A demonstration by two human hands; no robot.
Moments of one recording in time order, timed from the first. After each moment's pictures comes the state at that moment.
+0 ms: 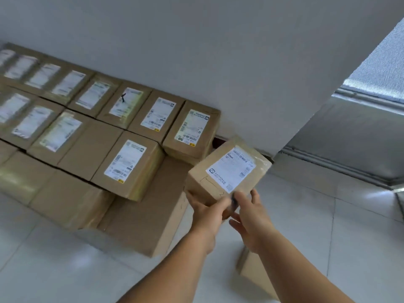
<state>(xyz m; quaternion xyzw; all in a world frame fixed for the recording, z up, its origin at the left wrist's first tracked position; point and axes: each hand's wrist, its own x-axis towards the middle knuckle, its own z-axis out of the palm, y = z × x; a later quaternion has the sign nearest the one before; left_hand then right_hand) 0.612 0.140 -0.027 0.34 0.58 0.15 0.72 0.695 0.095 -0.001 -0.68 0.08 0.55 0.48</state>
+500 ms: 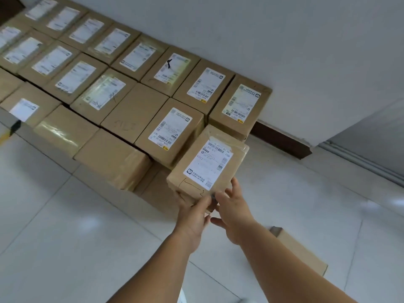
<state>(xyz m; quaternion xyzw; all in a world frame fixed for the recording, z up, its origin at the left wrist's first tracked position) 0.460 0.157 -0.076 0.27 0.60 0.19 0.73 0.555 0.134 -0.039 -0.68 -0.04 0.61 0.40</state>
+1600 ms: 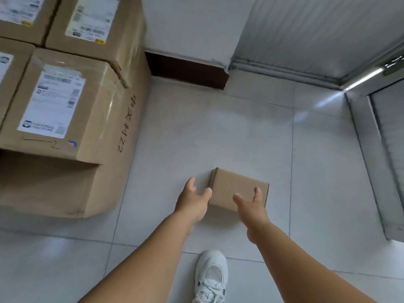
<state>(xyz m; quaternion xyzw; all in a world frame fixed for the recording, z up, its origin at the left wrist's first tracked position) 0.588 0.016 -0.198 0.51 0.56 -0.16 0.64 0.673 -0.104 -0.206 -0.81 0.18 0.43 0.36</state>
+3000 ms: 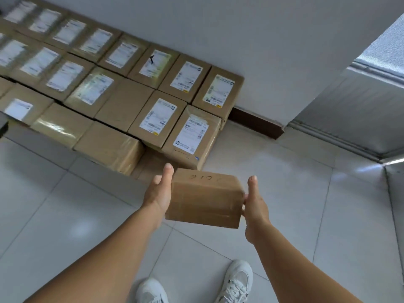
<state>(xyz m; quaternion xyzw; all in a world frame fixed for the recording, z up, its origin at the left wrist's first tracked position) 0.405 0.148 0.017 0.42 0.71 0.07 0.56 0.562 0.032 -0.004 -0.76 0.12 0.51 0.39</state>
